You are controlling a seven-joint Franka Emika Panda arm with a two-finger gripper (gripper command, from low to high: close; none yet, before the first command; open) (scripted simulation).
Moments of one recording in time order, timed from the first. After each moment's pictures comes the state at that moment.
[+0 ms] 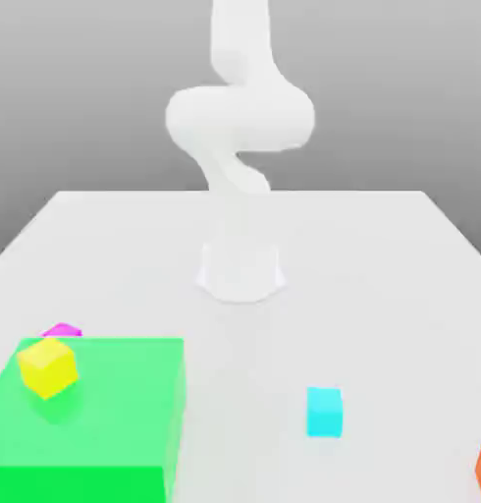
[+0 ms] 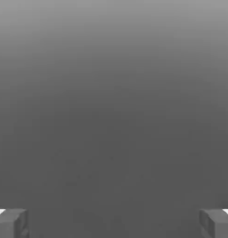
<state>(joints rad) -0.08 -0.72 0.00 -2.35 -0.01 2.35 0.91</state>
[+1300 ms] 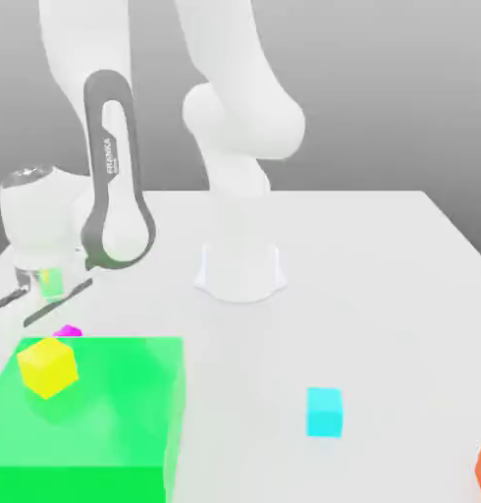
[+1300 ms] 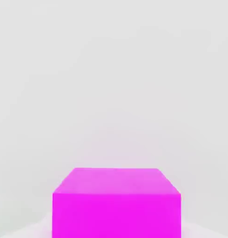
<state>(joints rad) -0.84 0.27 -0.05 -2.78 0.13 3.05 1.84</state>
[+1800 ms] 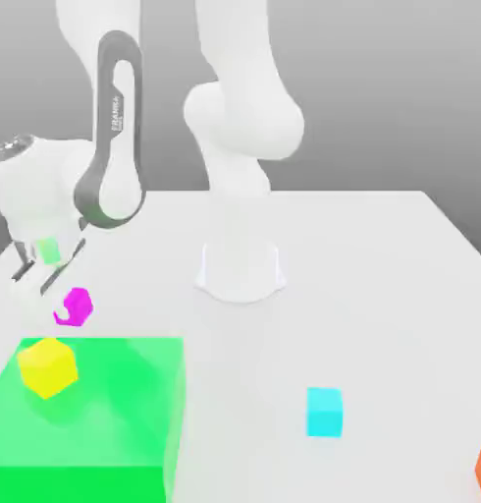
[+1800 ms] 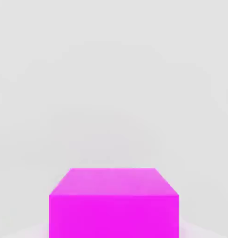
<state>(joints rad) -0.88 0.13 -0.15 -2.81 -0.19 2.67 1.57</state>
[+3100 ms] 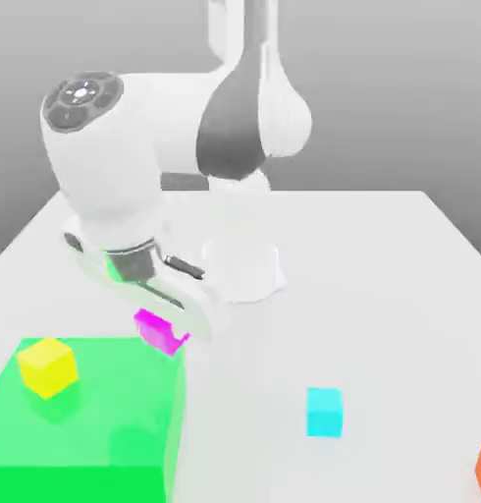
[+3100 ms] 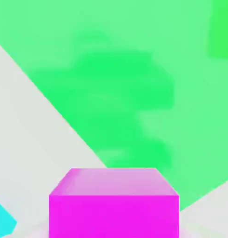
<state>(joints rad) -0.64 -0.07 0.30 -2.48 0.08 2.20 1.26</state>
